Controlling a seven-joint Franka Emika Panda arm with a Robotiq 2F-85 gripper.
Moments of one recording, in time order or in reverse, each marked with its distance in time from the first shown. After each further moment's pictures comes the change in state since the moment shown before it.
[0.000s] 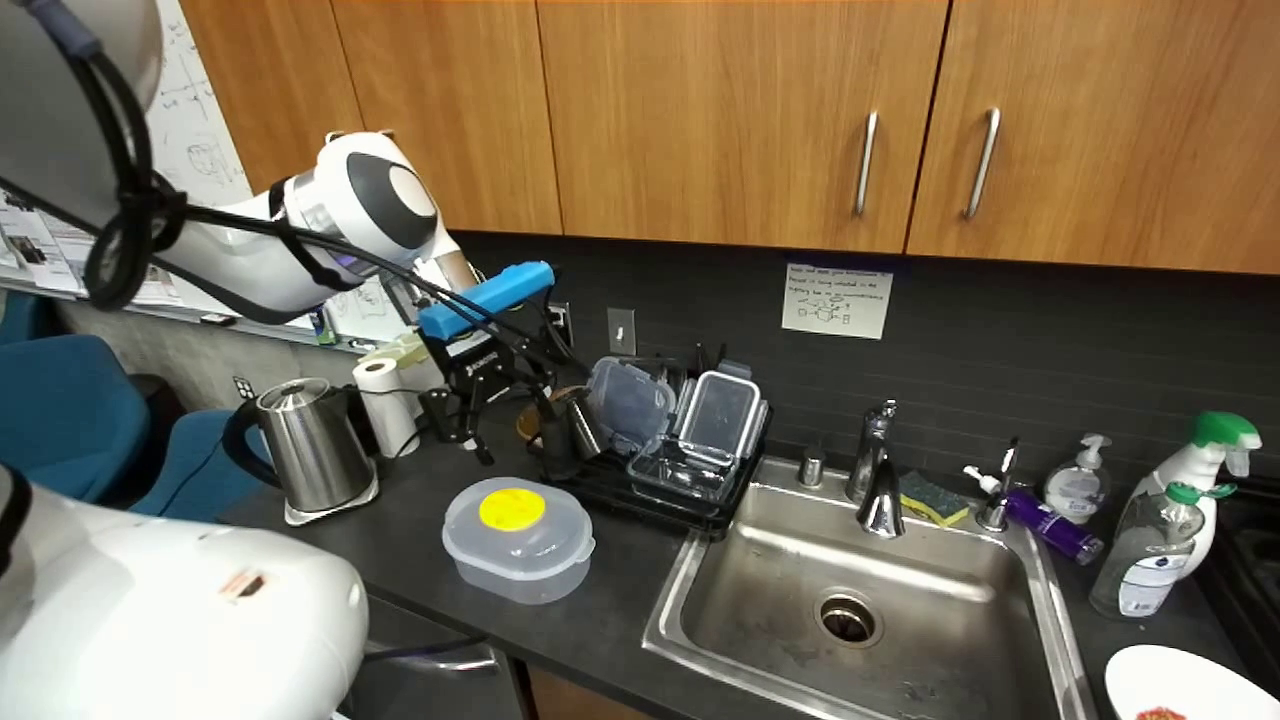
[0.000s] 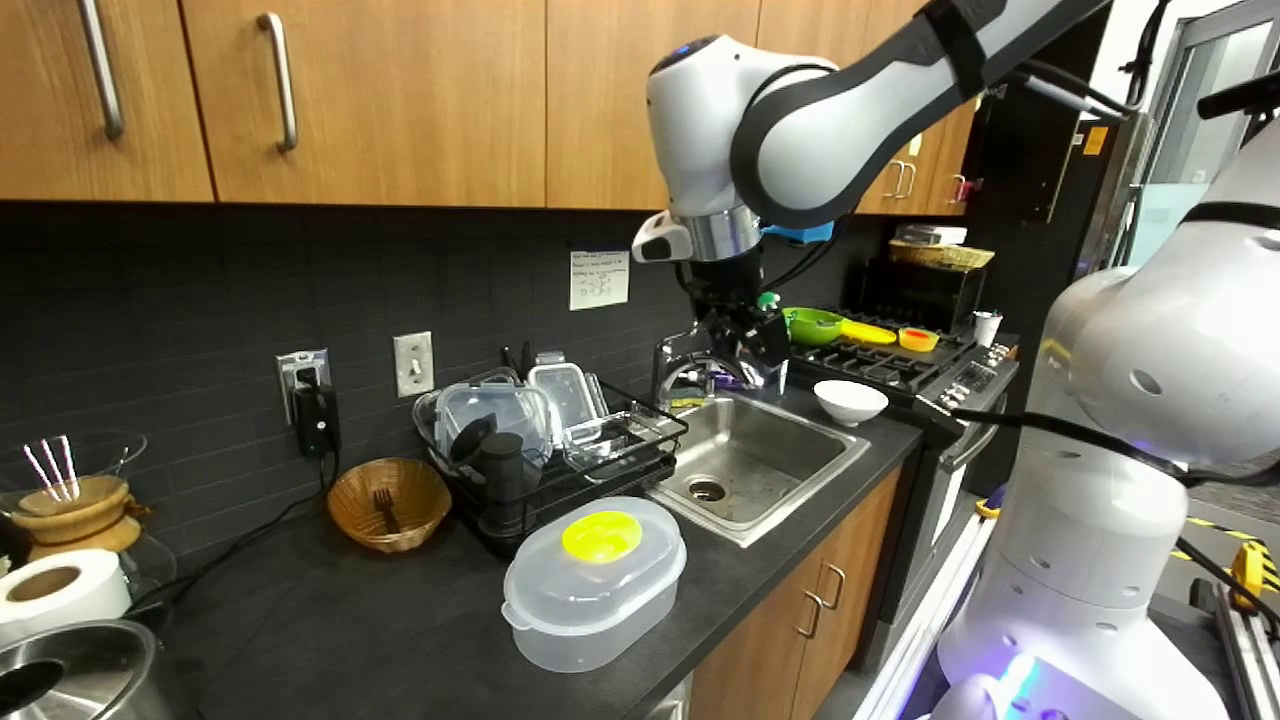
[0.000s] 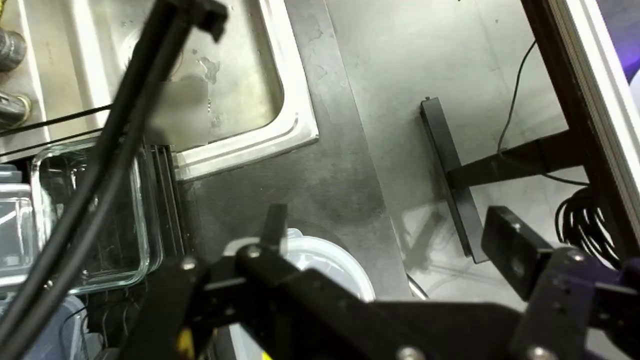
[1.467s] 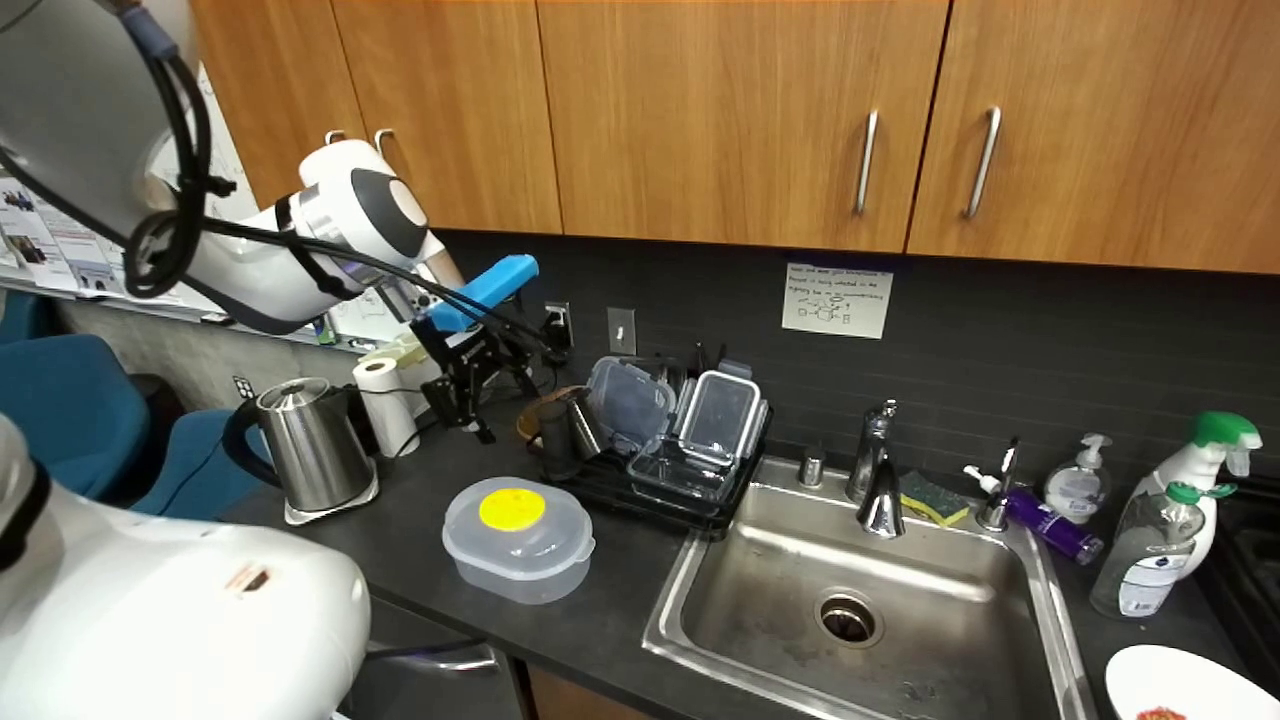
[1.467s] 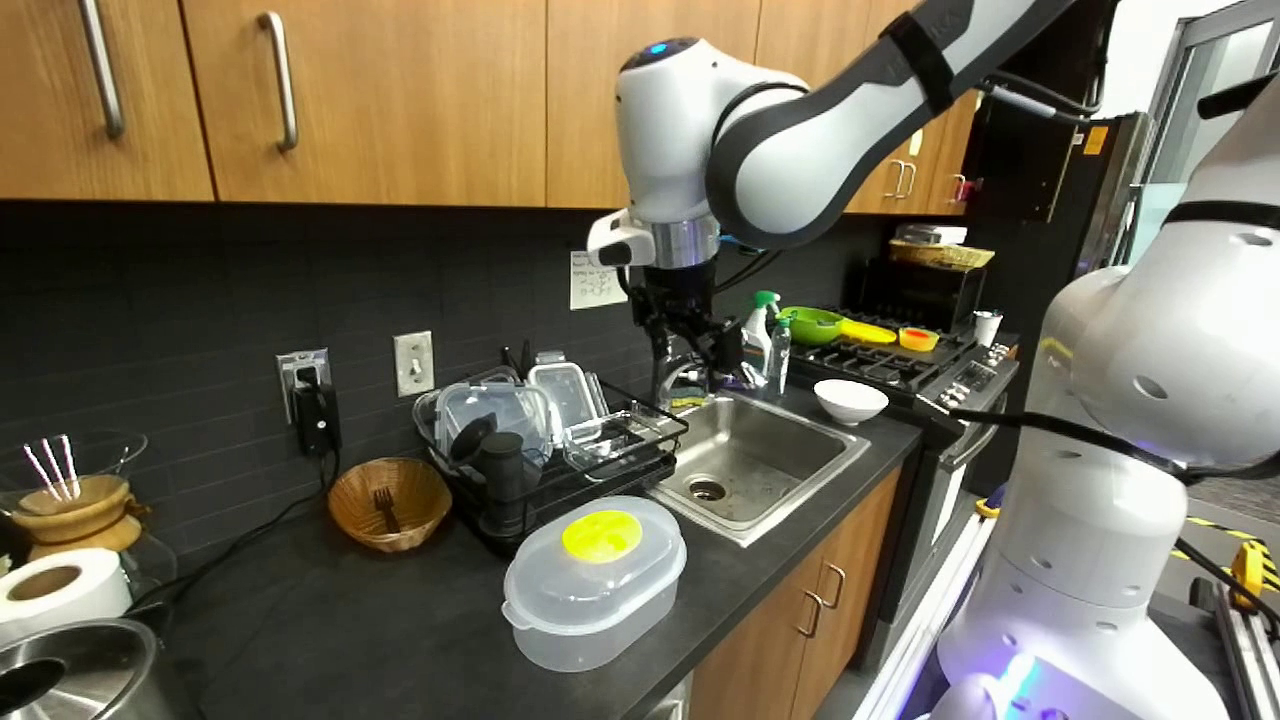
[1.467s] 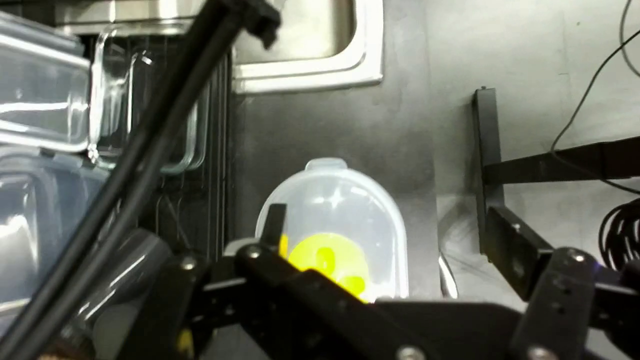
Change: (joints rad) arm 0.025 0.097 0.034 0.036 -0.032 0.197 -0.112
